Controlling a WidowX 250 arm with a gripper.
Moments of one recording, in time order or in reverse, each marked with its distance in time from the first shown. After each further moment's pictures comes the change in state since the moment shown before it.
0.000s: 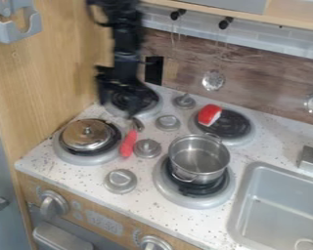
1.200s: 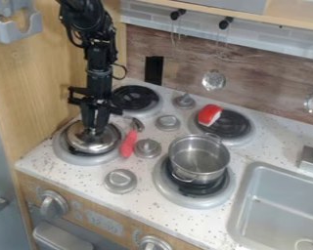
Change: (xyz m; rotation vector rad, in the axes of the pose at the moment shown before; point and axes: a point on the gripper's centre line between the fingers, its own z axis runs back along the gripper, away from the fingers) arm -0.028 0.075 -0.061 -0.050 0.166 0.342
